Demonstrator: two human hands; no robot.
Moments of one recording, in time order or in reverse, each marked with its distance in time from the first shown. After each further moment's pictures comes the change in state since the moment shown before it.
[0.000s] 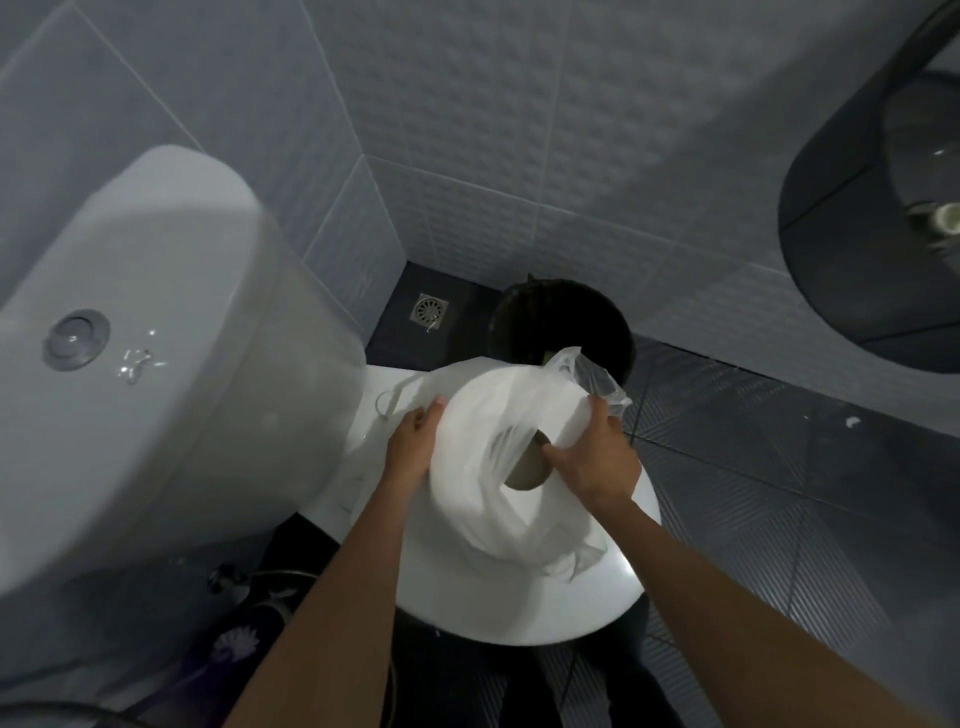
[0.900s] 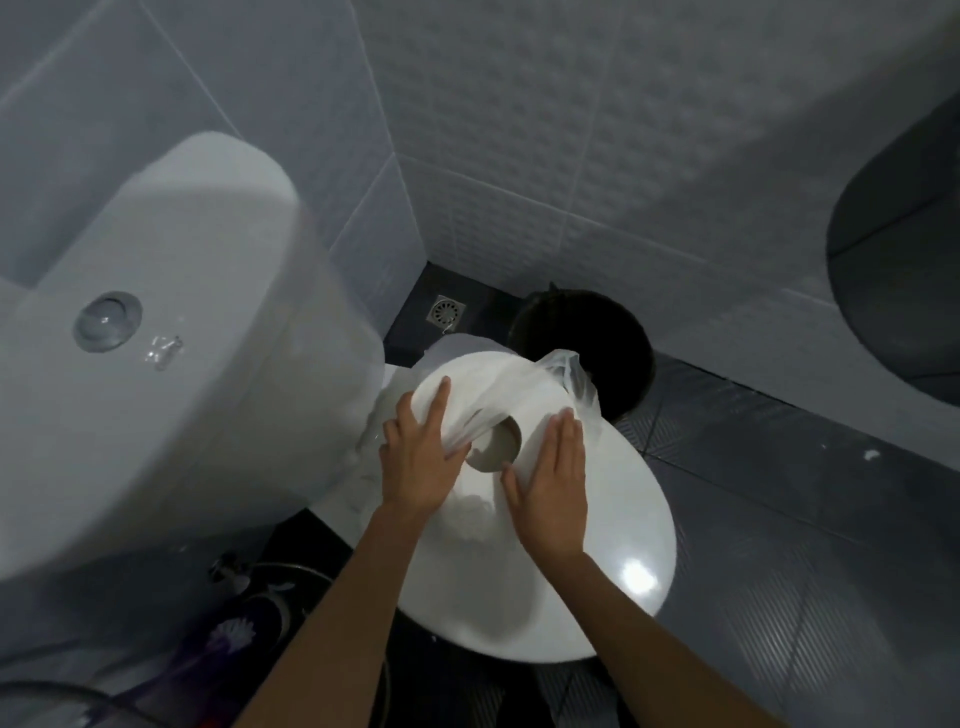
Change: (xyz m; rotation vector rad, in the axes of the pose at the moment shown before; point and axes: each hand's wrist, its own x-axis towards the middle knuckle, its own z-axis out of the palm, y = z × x) left_hand -0.019 -0.013 -0.006 0.709 0.301 0.421; right_hand -0.035 -0.017 0.067 -0.065 0.133 -0.385
